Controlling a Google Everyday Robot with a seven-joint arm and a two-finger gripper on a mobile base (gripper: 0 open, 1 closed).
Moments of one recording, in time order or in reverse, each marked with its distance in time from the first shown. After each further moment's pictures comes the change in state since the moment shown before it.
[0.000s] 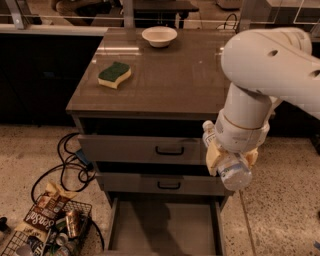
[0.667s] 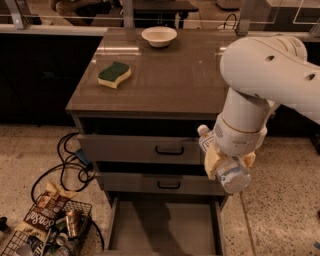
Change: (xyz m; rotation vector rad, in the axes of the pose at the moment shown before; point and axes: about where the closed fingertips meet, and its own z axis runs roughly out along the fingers) arm 0.000 0.006 0.014 -0.033 0.018 -0.090
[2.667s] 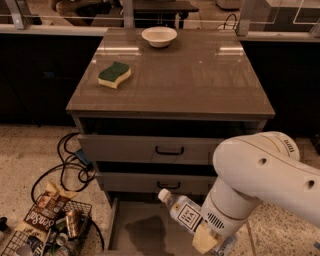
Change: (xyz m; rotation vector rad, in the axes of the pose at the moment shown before) arm 0.093 0.051 0.114 -0.093 -0.033 -0.635
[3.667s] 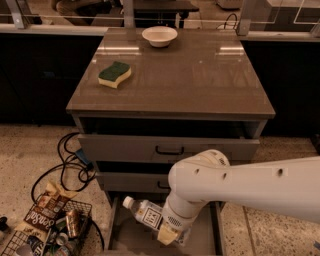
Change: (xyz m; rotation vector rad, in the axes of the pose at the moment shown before) arm -0.096 0.004 0.102 -0.001 -0.094 -0.284
